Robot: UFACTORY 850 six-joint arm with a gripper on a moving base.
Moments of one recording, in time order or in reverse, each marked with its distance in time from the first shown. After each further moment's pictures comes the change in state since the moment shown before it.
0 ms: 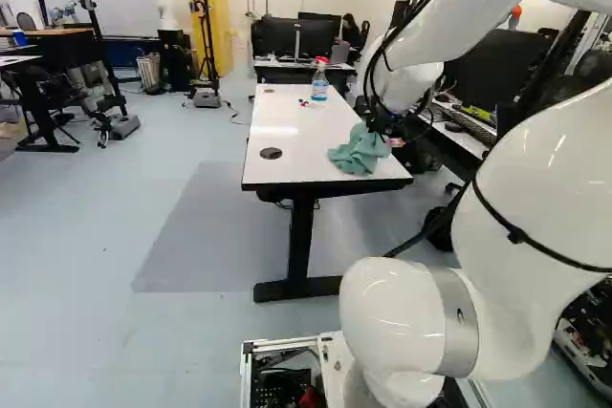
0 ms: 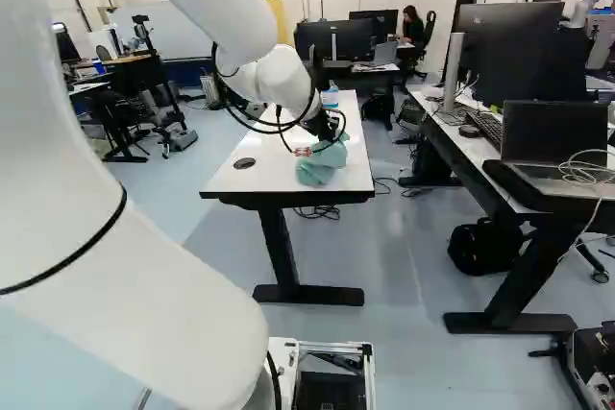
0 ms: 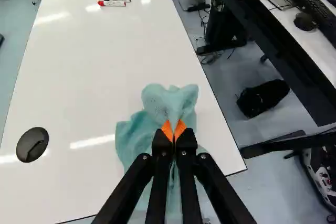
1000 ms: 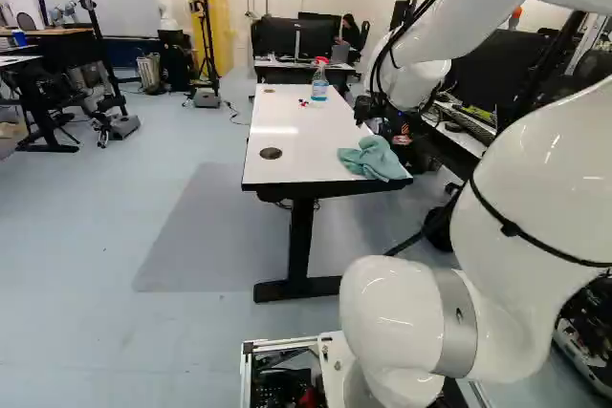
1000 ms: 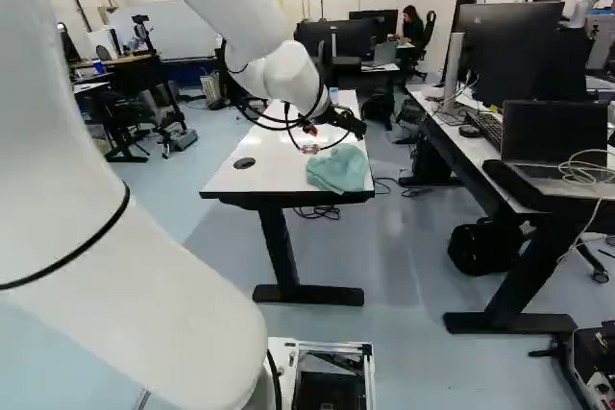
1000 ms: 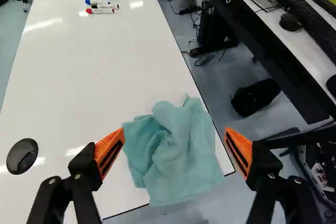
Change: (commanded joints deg) arm -0.9 0.6 -0.8 0.0 0.0 0.0
